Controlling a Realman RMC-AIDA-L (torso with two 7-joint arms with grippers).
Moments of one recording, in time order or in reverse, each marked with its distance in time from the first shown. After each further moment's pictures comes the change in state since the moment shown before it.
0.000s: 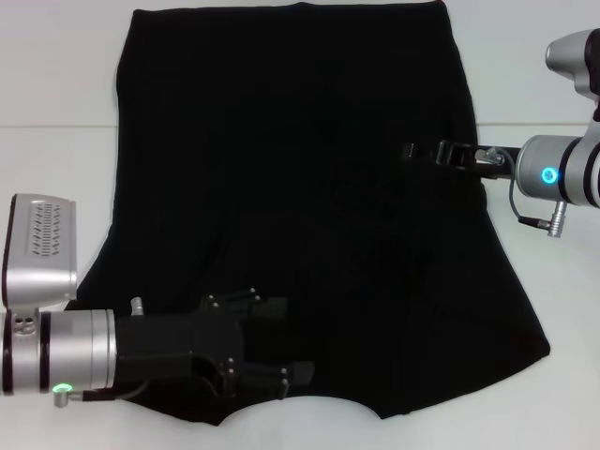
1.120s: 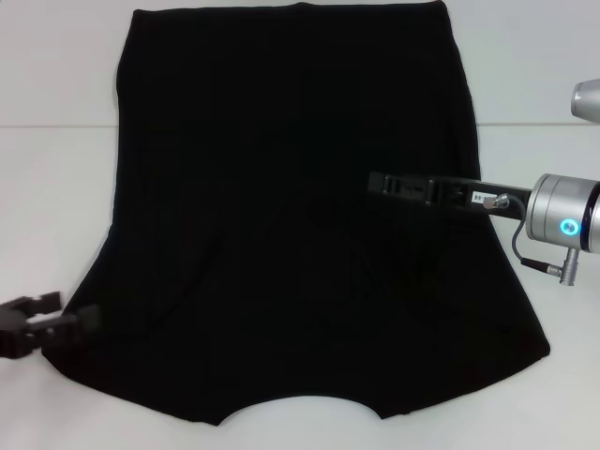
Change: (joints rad) left arm 0.148 0.070 -0.494 0.226 0.221 0.087 -0.424; right arm -0.126 -0.001 0.003 -0.004 0.233 -0.343 -0.356
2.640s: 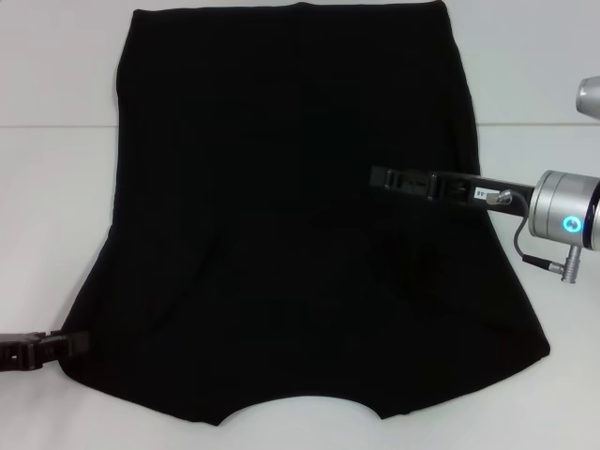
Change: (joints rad) left arm -0.041 0.007 0.063 -0.008 0.162 -0.150 -0.202; right arm -0.005 0.000 0.001 -0.008 0.014 -0.006 -0.001
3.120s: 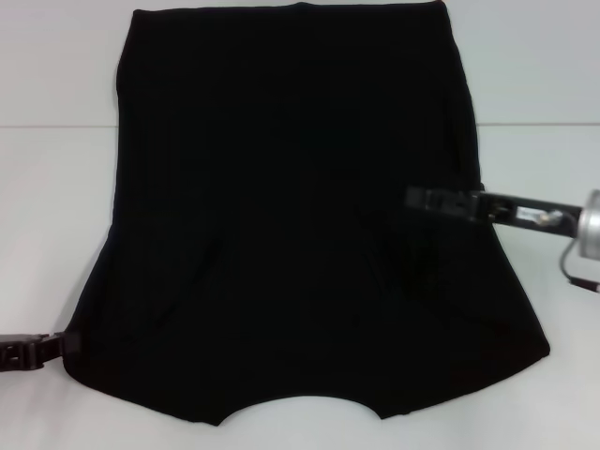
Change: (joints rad) left arm -0.001 0.000 0.000 -0.002 0.000 0.003 -0.015; right arm -0.064 -0.057 0.000 -0.005 -0.008 -0.125 0.018
